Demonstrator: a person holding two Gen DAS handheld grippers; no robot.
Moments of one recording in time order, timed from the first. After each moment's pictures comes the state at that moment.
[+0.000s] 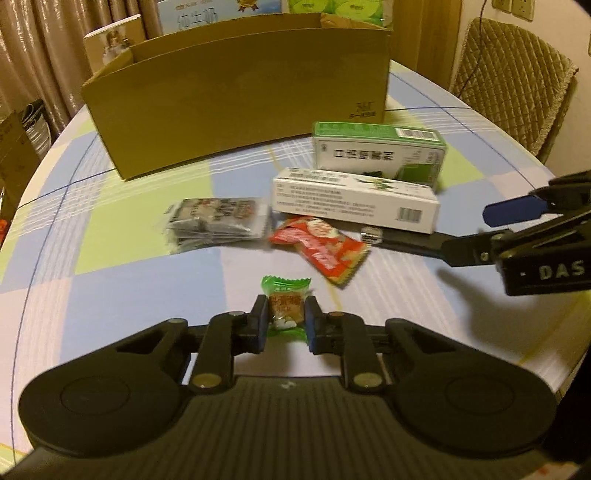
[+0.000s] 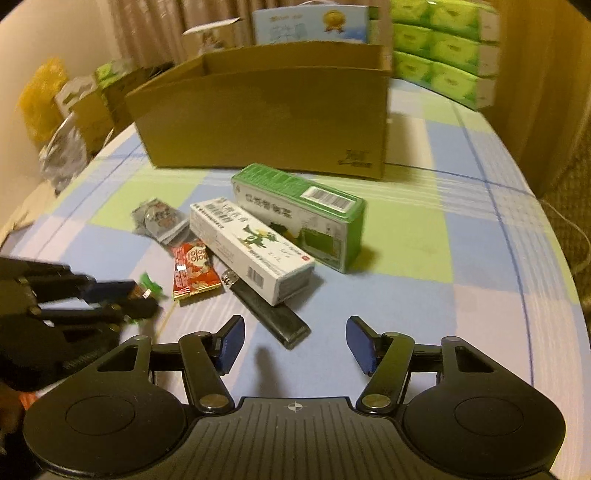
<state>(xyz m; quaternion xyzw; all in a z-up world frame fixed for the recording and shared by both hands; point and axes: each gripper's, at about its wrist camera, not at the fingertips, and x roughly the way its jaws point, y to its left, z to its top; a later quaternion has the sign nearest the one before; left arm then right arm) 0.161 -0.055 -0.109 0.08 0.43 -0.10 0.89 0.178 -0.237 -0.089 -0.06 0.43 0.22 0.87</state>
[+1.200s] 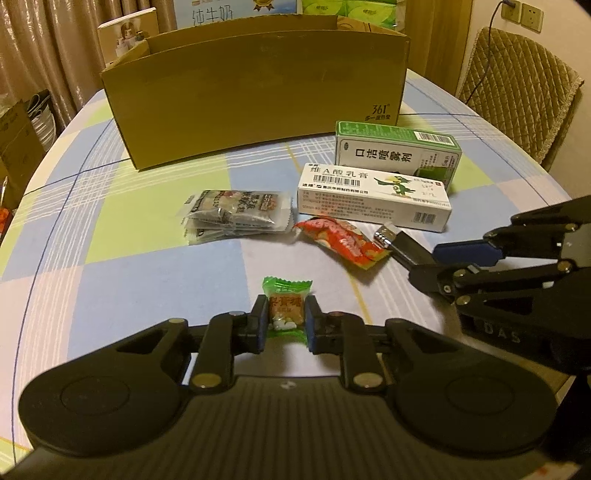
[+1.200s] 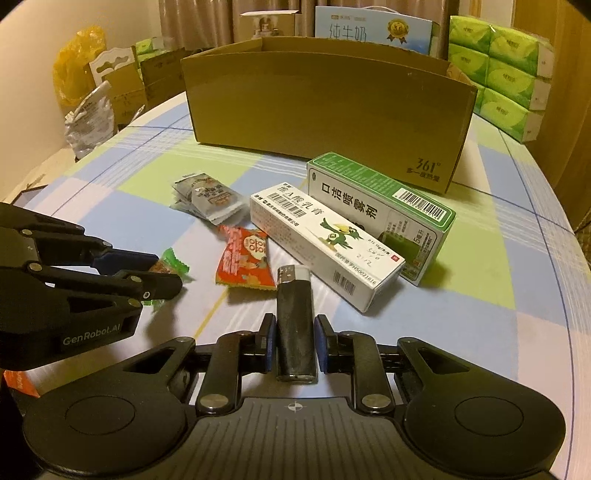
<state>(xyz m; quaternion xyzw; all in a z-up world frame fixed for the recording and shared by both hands) 0.158 -0.039 -0.110 0.07 0.43 -0.09 0.90 0.163 -0.189 -0.111 -0.11 0.41 0.26 0.87</state>
